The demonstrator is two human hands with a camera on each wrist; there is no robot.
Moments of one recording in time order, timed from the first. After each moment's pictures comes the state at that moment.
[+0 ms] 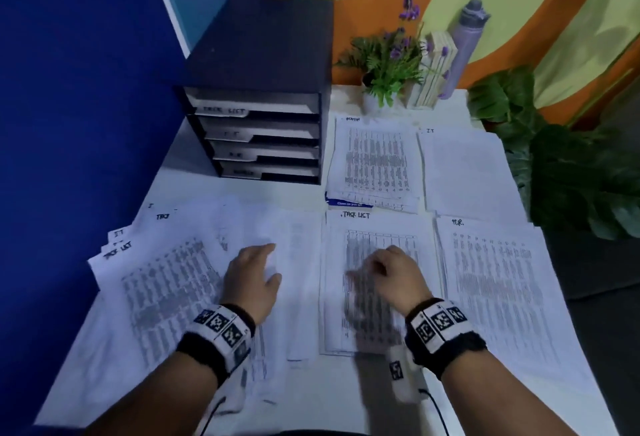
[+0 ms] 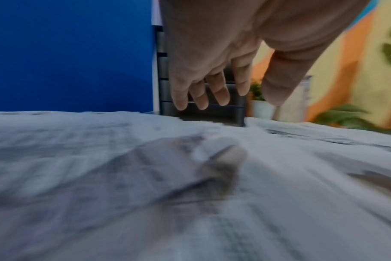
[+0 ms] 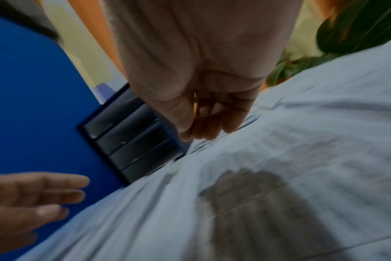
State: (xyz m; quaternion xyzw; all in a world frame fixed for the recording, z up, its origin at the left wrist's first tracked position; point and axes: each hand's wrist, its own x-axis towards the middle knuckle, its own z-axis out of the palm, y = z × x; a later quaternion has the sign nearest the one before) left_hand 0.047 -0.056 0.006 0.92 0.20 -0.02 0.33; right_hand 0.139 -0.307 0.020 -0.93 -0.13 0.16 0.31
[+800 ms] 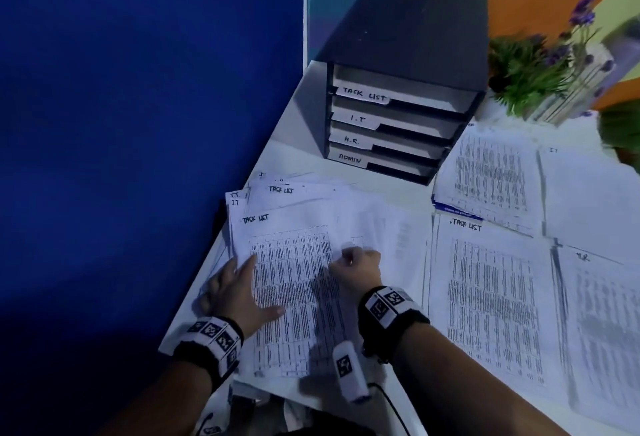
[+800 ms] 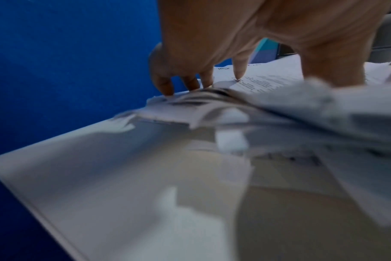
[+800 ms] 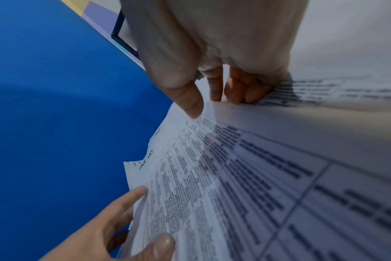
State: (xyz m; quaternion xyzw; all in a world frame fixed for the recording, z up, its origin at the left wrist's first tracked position) left_hand -0.086 0.094 -0.016 0.87 0.39 -0.14 0.25; right_hand 0.067 -0.060 -0.020 -0.89 -0.03 0.29 0.34
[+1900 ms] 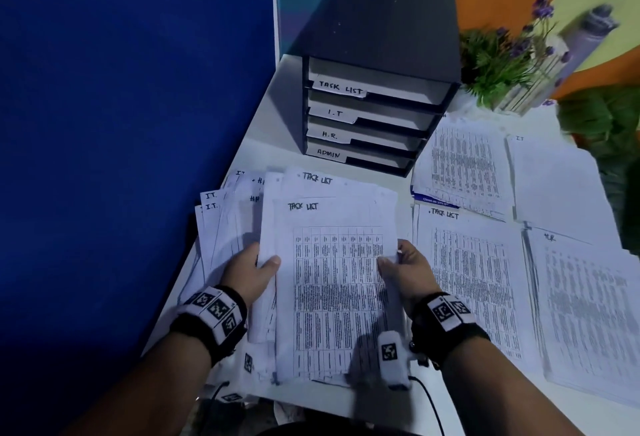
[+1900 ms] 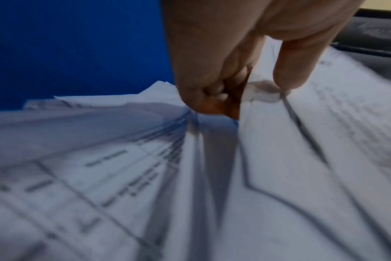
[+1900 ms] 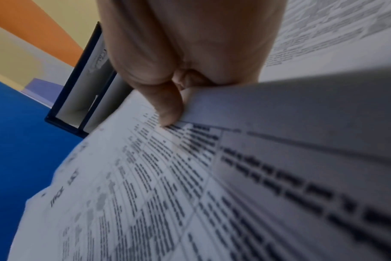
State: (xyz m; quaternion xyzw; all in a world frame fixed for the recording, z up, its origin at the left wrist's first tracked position) left_hand -0.032 0.092 -0.002 0.79 0.35 -0.05 0.51; right_hand 0.089 -0.158 -0.013 -0.76 0.07 0.26 0.59
